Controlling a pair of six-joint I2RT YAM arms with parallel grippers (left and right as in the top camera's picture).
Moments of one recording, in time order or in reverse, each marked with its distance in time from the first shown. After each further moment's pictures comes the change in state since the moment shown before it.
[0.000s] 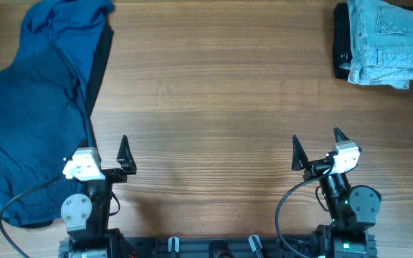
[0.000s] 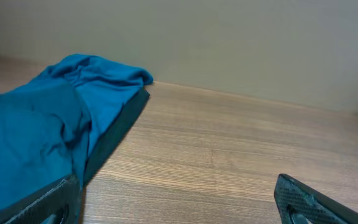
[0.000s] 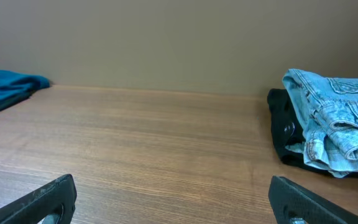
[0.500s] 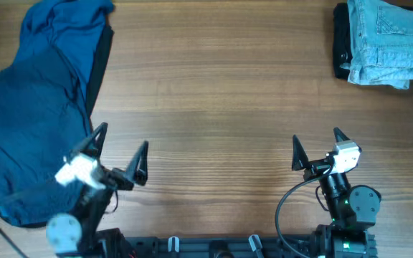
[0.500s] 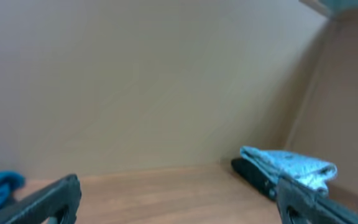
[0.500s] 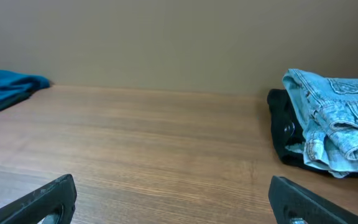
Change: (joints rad) left arm 0.000 0.065 0.116 0.318 0.425 -0.179; right arm 0.000 0.001 0.000 0.001 0.000 0.000
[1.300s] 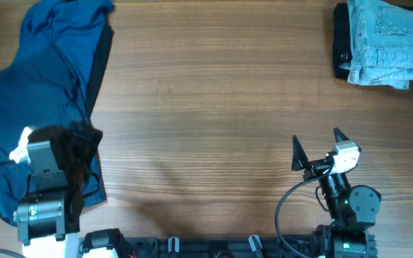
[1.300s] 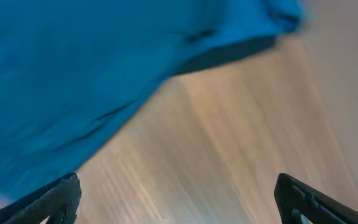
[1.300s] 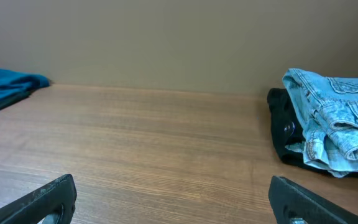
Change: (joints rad) left arm 0.000 0.691 0.682 -1.138 -0.732 -0.678; right arm 0.000 0.002 0.000 -0.001 0.000 -0.003
